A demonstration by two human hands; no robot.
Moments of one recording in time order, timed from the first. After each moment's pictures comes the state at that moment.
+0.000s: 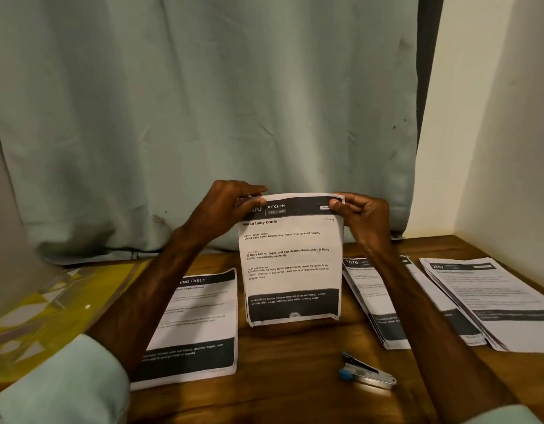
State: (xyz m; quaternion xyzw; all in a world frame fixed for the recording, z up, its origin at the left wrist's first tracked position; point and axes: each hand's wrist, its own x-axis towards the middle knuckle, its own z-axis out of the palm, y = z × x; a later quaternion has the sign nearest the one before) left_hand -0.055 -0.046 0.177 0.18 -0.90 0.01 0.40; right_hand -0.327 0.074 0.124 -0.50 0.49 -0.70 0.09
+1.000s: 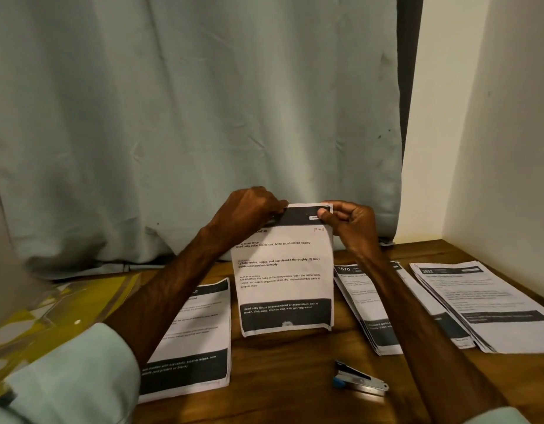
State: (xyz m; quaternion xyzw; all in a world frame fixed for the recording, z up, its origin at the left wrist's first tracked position) left_hand -0.104 -0.020 0.191 0.07 -0.91 0.24 0.34; right_hand -0.321 0.083 0.131 -0.52 0.46 -0.71 0.14
